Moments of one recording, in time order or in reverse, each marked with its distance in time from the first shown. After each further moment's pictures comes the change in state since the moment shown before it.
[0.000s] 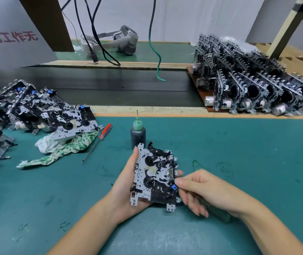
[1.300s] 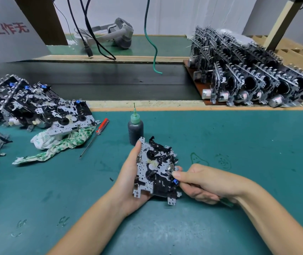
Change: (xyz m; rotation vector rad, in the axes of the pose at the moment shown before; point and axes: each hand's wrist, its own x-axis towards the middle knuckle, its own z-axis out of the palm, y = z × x) left_hand 0.000 -0.003 0.015 0.047 0.155 0.095; right_hand 0.002 -0.003 -0.007 -0.112 -0.094 0.117
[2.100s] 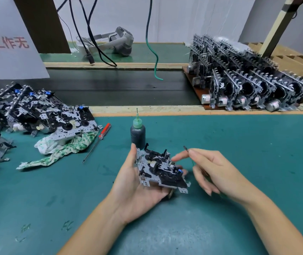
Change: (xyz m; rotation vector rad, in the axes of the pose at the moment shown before) left_hand -0.017 0.007 0.007 -0.169 -0.014 -0.044; right_hand -0.008 -0.003 0.001 0.044 0.429 -0.439
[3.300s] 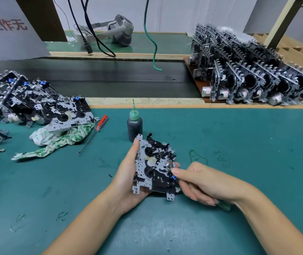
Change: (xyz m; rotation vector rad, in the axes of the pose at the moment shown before) left_hand 0.014 -0.006 -0.011 0.241 0.001 0.054; right_hand -0.001 0.006 0.009 -0.168 -0.320 0.373
